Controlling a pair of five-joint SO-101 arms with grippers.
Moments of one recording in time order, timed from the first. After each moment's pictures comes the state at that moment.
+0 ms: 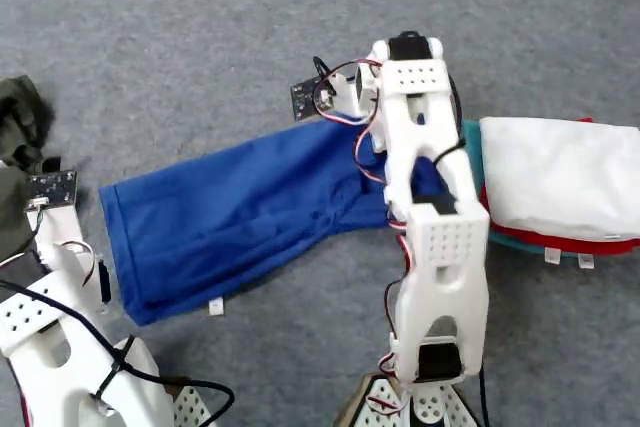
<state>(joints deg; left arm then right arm) -39.1 -51.9 62.6 75.7 -34.2 -8.5 46.1 -42.4 94.6 85.0</state>
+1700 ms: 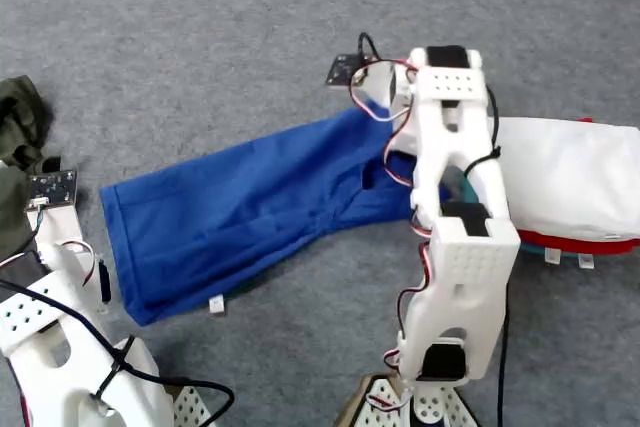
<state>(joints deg) -39.1 -51.9 62.6 75.7 -34.2 -1.6 33.4 -24.0 84.0 63.1</state>
